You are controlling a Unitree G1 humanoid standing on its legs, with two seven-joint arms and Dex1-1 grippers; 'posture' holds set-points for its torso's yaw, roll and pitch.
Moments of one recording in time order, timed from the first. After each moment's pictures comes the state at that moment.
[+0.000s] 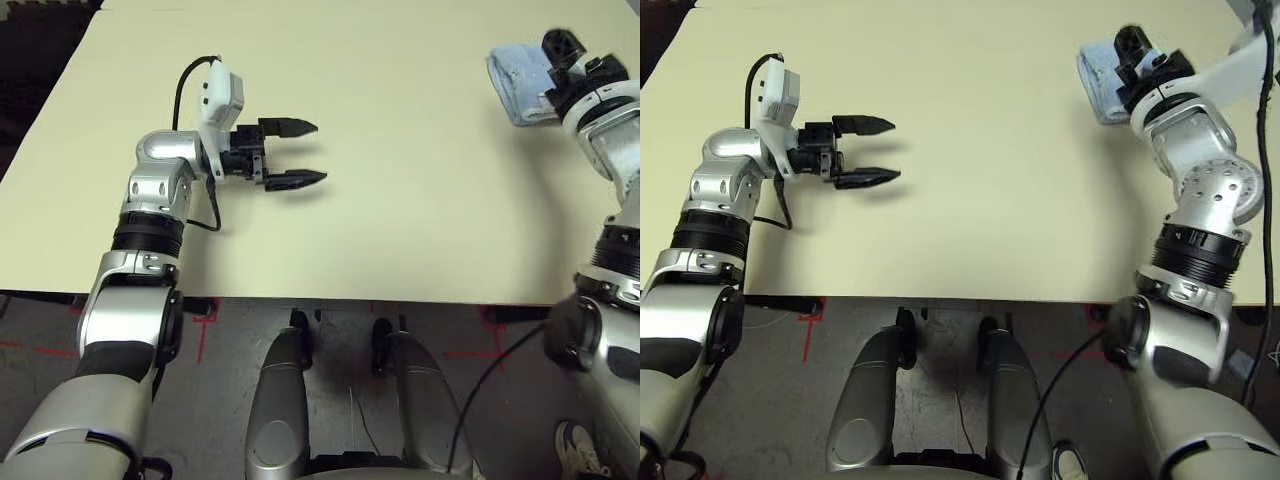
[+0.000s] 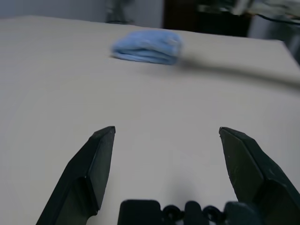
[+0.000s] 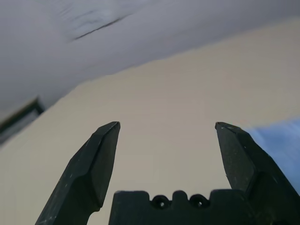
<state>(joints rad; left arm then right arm) -1.02 0.45 0.08 0.71 -0.28 -0.02 -1.16 -0.88 -0.49 -0.27 0.35 0.60 0.22 0.34</state>
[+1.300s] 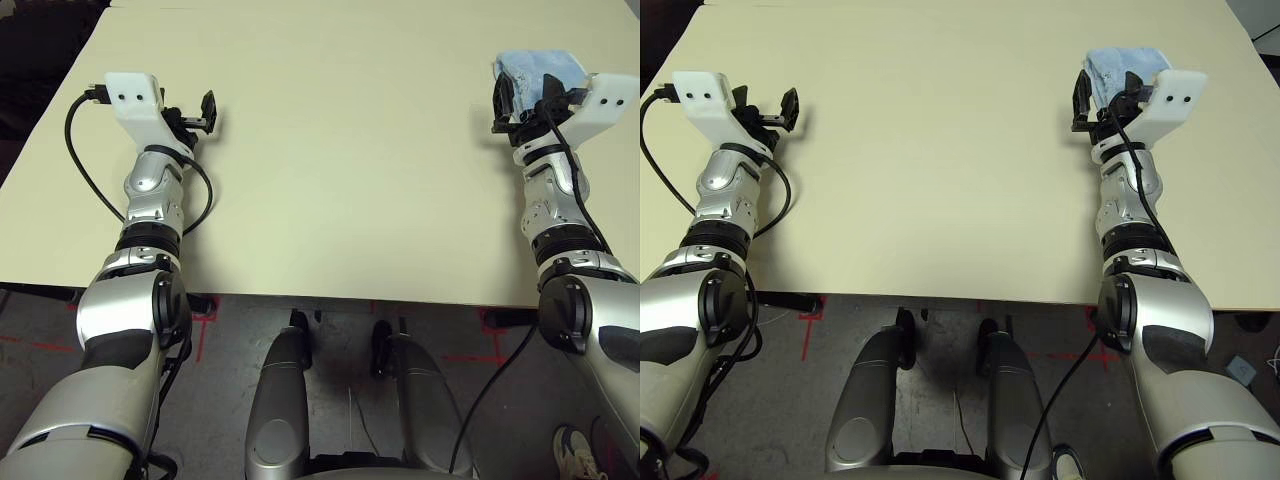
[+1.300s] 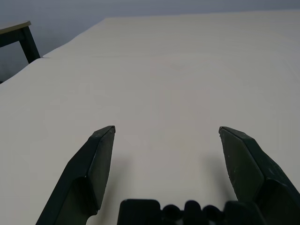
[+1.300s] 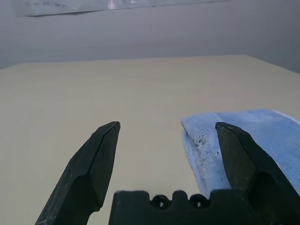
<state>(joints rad) -1.07 0.48 0.28 1.20 -0.13 -0.40 -0.30 -1.02 -0.38 -0.34 1.15 0.25 -0.57 0.32</state>
